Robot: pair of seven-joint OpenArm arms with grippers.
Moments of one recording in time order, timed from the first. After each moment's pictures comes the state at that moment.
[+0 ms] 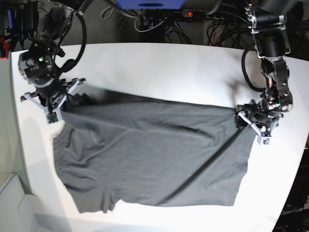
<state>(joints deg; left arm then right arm) -11.0 -17.0 -14.0 66.9 -11.8 -20.8 39.3 -7.9 -5.6 27.2 115.7 -8.9 40.1 -52.3</state>
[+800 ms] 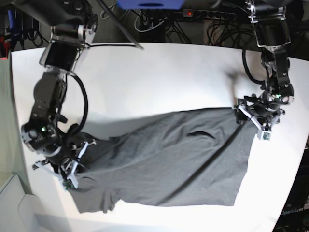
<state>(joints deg) -5.2 -17.1 -14.1 75.4 -11.9 -21.0 39.2 19.7 0.3 16.9 94.8 -9.0 40.2 -54.4</state>
